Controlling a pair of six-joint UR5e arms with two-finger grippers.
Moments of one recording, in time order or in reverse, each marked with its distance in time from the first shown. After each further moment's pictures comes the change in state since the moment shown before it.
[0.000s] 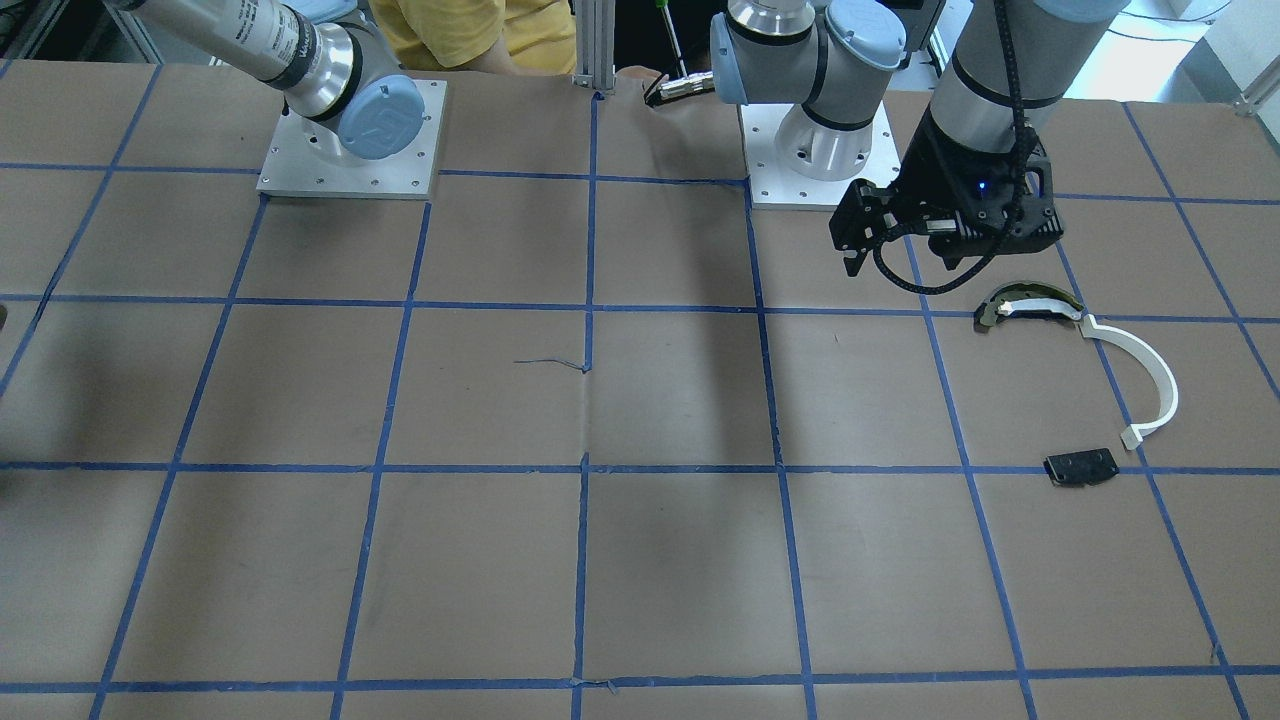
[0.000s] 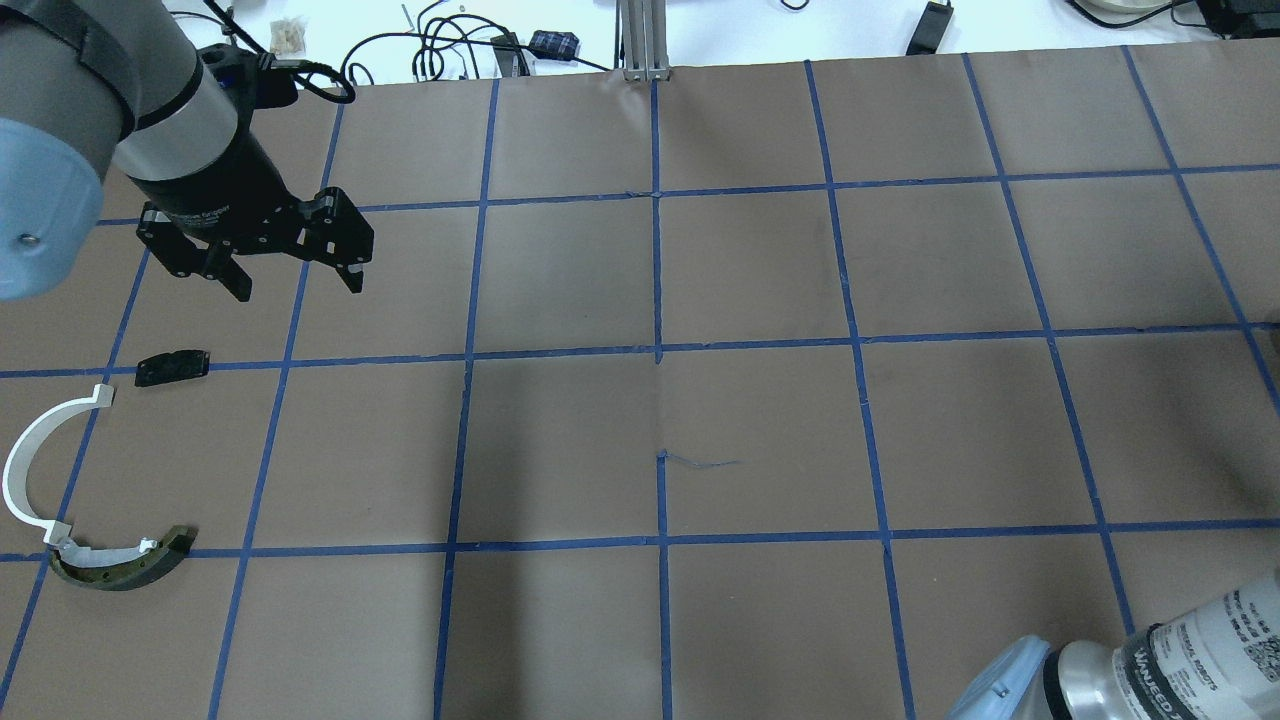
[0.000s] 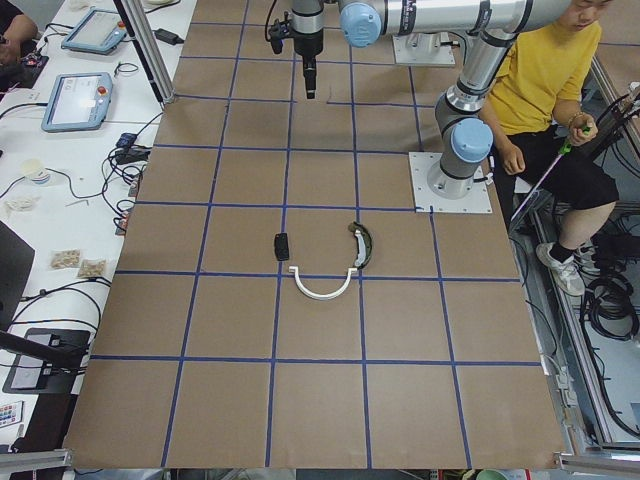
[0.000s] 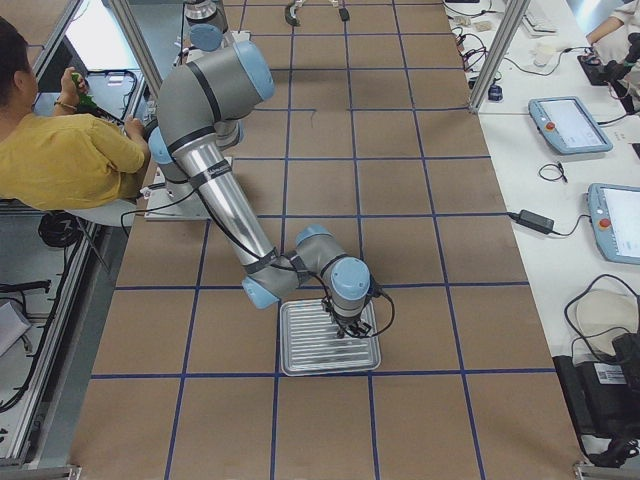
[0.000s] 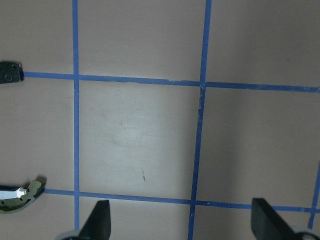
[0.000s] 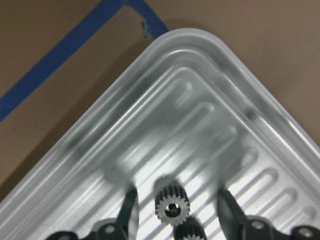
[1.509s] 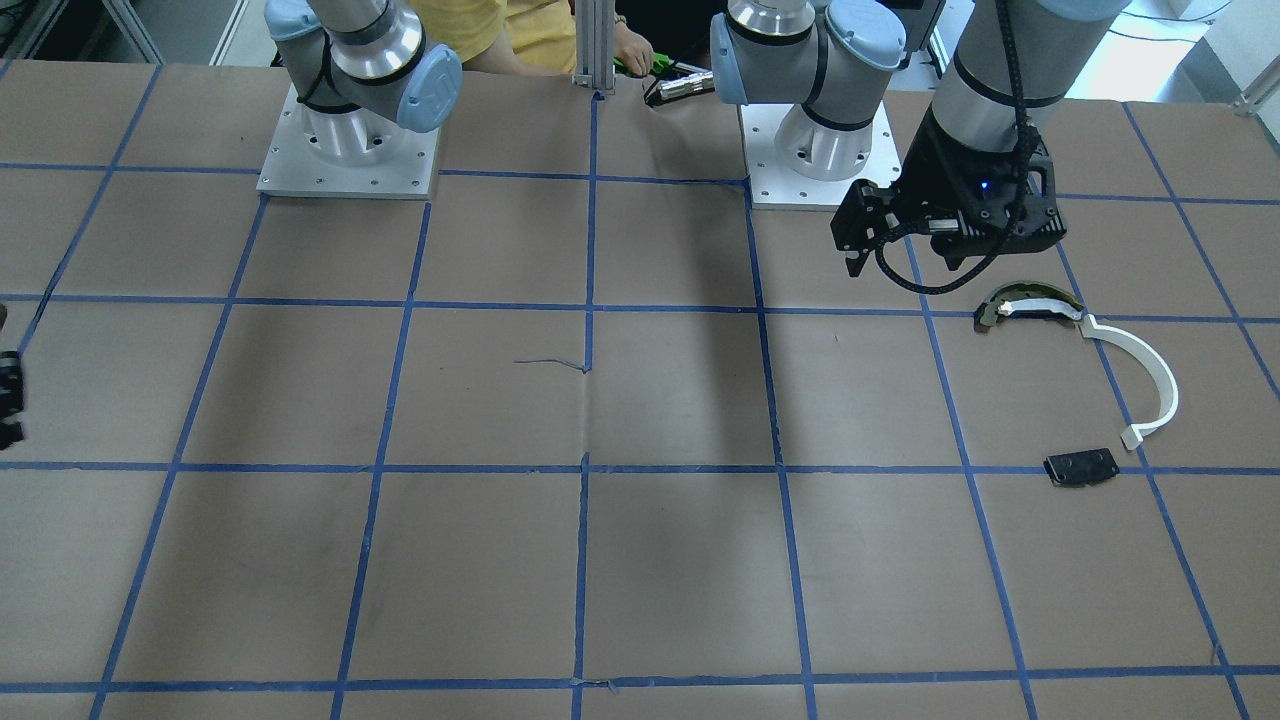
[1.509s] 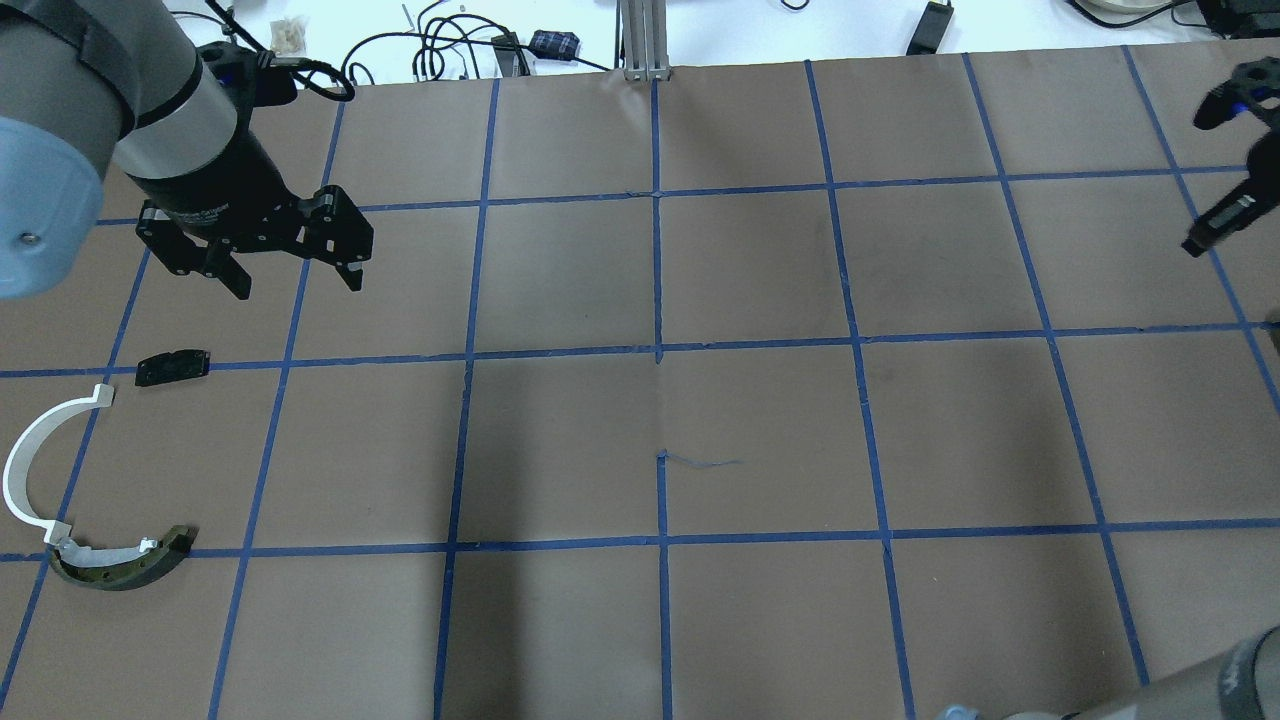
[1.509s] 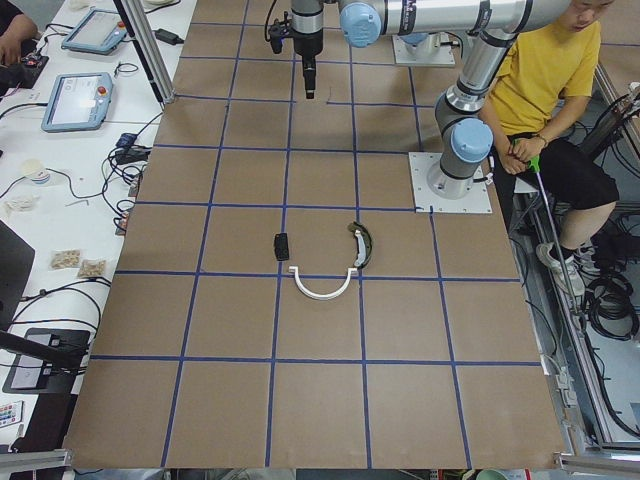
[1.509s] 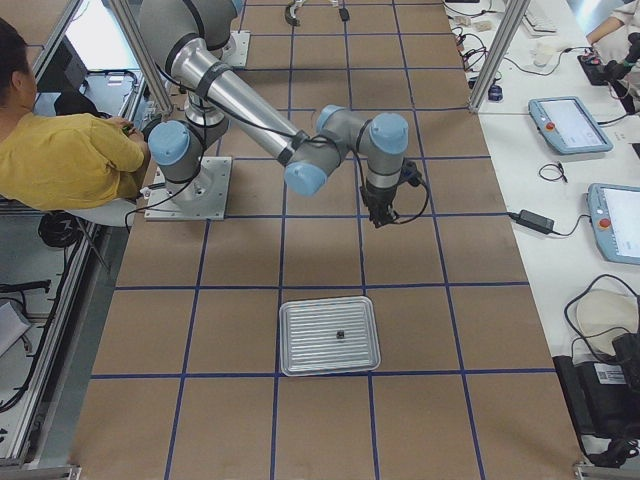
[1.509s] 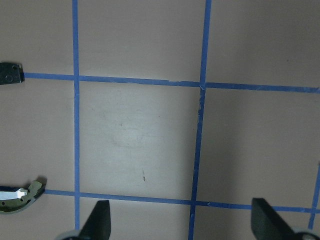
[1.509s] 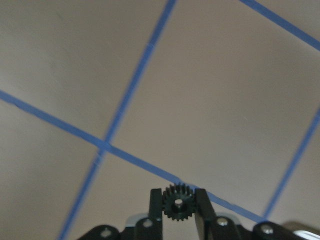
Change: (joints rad) left arm 0.001 0.001 0.001 0.005 0.001 0.002; right arm 0.497 -0.349 0.101 0.235 -0.020 0.894
